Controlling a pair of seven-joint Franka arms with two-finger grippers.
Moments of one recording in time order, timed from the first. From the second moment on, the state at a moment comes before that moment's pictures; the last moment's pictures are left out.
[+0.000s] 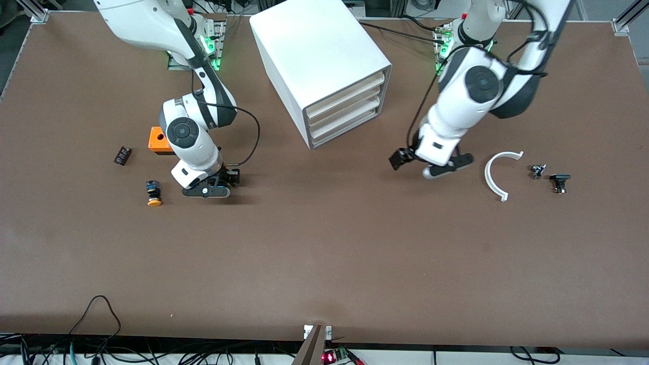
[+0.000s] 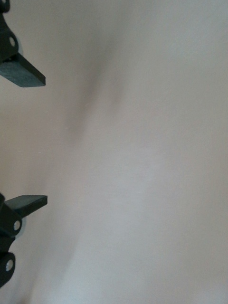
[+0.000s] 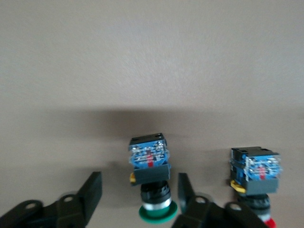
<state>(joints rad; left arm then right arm) 0.00 0.15 -0.42 -2.01 -0.08 2.27 -0.82 0.46 0.41 -0.09 -2.06 -0.05 2.48 0.41</state>
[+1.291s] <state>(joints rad) -0.01 -0.06 -0.08 -1.58 0.03 1.52 -0.16 0.22 0.14 -0.18 -1.67 -0.05 1.83 0.26</state>
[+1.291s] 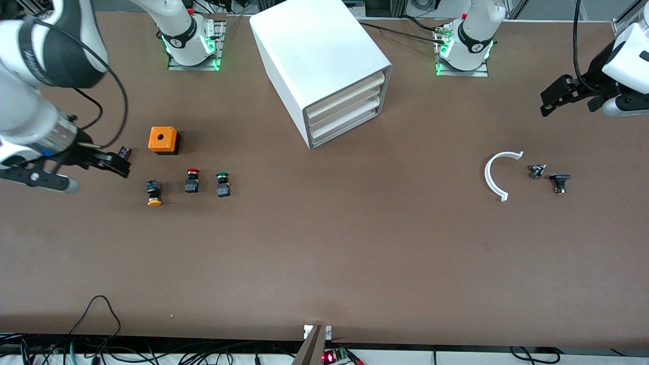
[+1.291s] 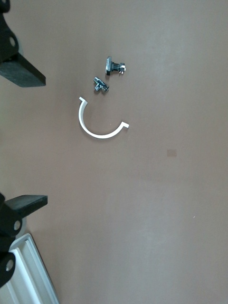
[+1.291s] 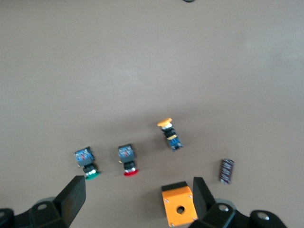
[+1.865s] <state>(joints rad) -0.01 -0.06 -0.08 -1.58 0.03 1.52 -0.11 0.11 -0.03 -0.18 -1.77 -0.05 1.79 0.03</state>
